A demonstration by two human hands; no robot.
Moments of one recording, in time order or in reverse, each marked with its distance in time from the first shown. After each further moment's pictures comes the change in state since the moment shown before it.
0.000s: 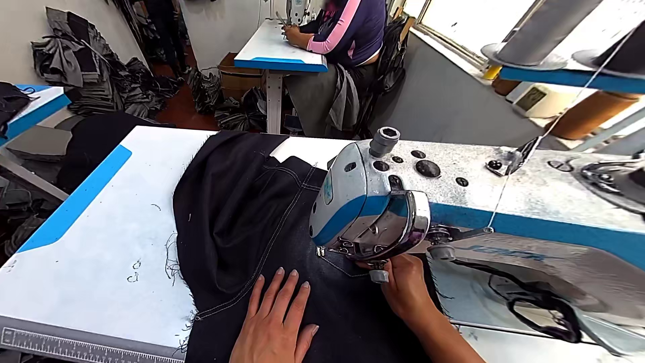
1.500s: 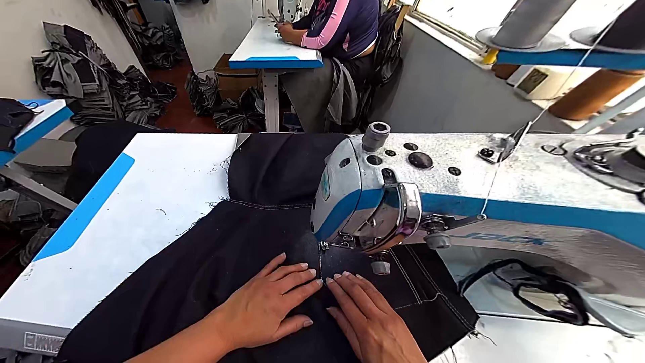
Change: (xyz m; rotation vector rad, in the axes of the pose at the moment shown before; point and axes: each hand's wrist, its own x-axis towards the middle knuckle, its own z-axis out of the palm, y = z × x) left_hand 0.038 -0.066 -0.013 -0.262 -0.269 0.493; right_hand -0.062 -0.065 0.013 -0.295 -0.203 -0.197
